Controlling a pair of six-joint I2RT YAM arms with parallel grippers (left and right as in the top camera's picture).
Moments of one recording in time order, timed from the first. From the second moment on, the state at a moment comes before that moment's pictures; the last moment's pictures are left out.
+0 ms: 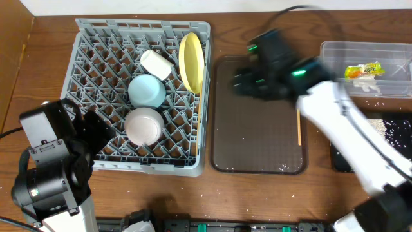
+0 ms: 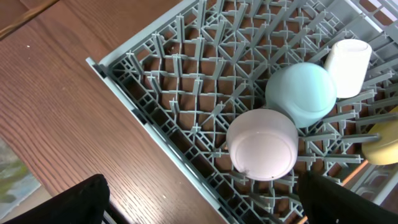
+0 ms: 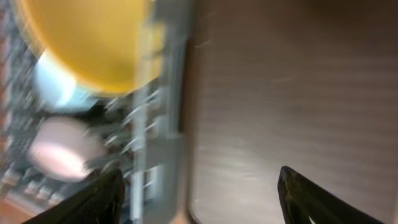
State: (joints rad) left arm 0.34 0.99 1.42 -1.36 -0.19 -0.41; right arm 0.50 1.70 1.64 -0.98 -0.16 0.62
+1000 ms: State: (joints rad) left arm 0.34 0.99 1.42 -1.36 -0.19 -0.41; right arm 0.27 2.00 1.33 -0.88 -0.05 0.27
